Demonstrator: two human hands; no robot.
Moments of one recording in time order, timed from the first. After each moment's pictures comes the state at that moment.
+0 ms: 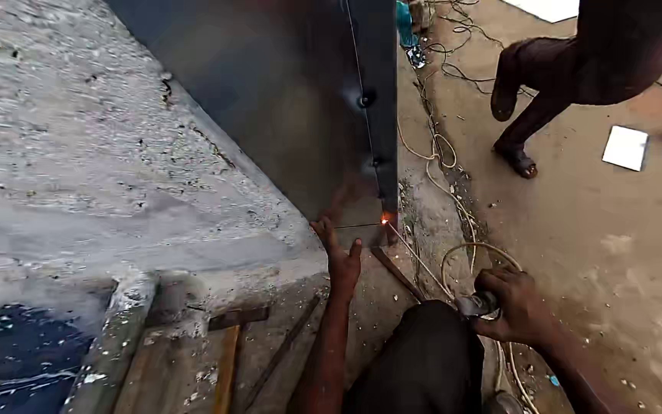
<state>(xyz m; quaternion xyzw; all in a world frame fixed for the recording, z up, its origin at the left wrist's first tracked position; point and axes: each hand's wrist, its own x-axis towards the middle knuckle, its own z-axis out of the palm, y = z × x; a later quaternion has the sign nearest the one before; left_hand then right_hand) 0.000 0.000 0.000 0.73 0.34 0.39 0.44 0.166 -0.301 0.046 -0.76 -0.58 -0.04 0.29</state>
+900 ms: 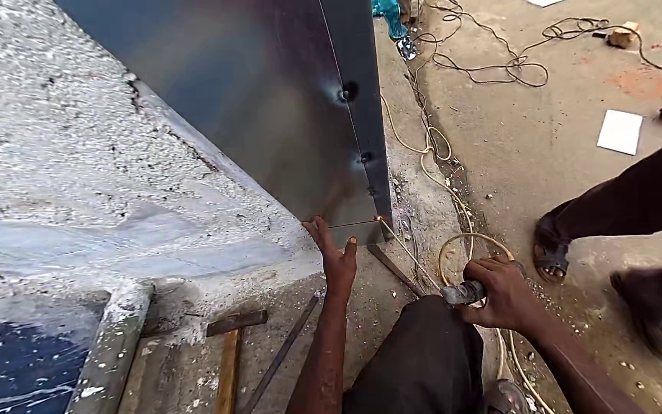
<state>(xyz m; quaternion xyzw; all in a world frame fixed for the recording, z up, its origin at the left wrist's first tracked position) 0.002 0.000 0.003 0.72 0.34 0.40 0.45 0.165 -0.288 0.037 -0.76 -0.58 -0.06 0.27</state>
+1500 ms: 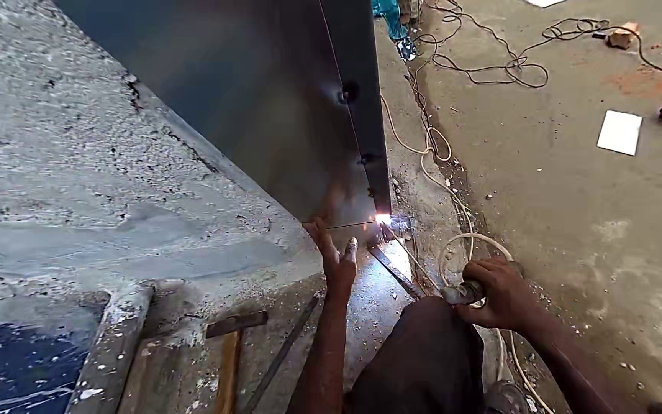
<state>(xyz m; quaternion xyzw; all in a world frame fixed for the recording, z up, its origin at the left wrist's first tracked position) -0.001 -0.004 0.006 0.73 0.35 0.38 0.45 0.164 -0.287 0.037 -0.76 -0.58 -0.06 0.28</state>
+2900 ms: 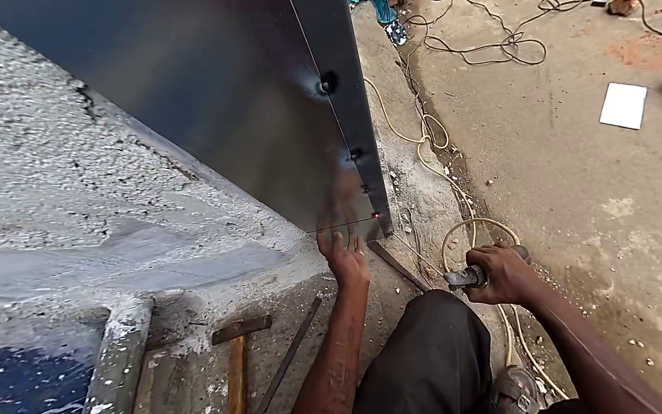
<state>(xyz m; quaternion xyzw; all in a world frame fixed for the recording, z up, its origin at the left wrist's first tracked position) 0.040 -0.020 0.017 0.31 0.43 0.46 0.71 0.194 -0.285 0.013 -0.80 -0.58 0.08 0.16</state>
